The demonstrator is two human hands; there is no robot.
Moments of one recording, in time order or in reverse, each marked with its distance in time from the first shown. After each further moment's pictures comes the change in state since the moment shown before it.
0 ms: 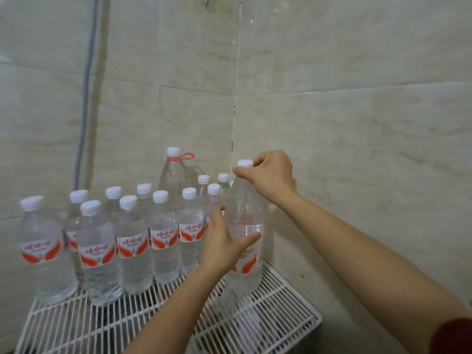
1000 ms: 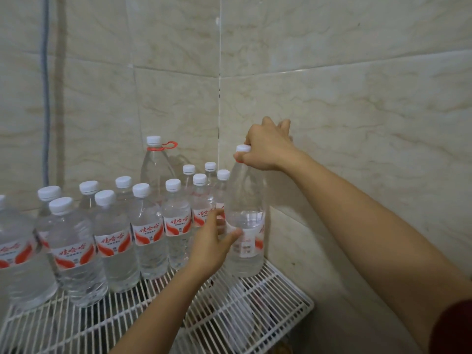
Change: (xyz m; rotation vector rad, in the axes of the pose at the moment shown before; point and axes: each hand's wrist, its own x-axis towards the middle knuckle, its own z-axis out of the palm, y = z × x) left_hand -0.001 -0.020 0.008 -0.101 -0.181 -0.037; right_hand 0.038 0.003 -0.033 -0.633 -0.330 -0.262
